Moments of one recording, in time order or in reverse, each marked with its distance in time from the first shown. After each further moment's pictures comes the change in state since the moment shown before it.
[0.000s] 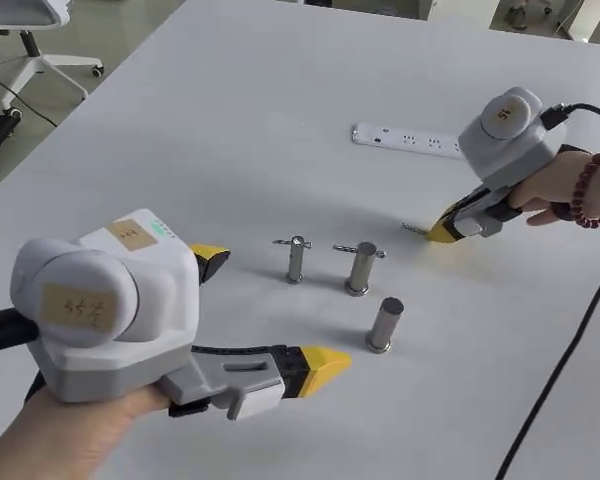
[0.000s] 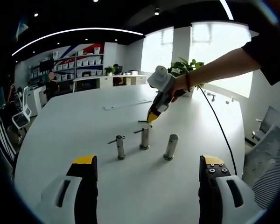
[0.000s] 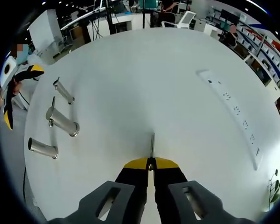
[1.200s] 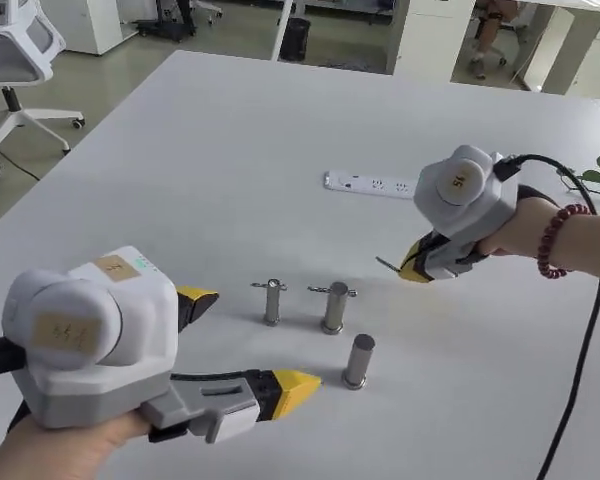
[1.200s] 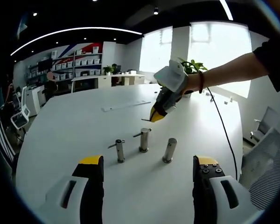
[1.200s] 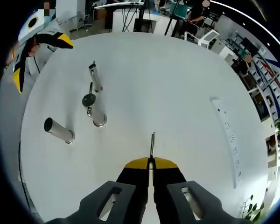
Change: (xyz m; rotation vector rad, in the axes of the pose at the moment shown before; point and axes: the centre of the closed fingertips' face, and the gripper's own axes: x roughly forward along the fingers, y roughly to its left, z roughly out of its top) left arm 0.000 0.000 0.013 -0.002 0.005 -0.017; right arm -0.039 0.054 0.010 -0.296 -0.019 -0.061
